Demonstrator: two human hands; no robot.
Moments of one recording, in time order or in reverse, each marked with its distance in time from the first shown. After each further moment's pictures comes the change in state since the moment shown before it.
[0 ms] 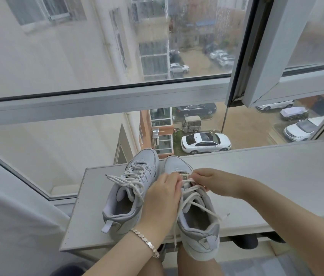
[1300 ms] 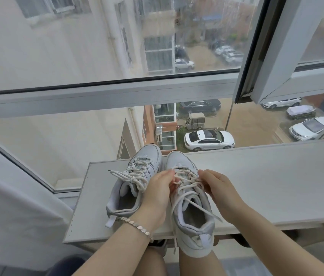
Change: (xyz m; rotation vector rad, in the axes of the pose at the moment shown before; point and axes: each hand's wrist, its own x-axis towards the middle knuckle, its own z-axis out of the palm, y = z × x) left_hand 0.012 -0.004 -0.001 -1.081 -0.046 -0.815; right_hand 0.000 0.018 0.047 0.758 0.454 0.012
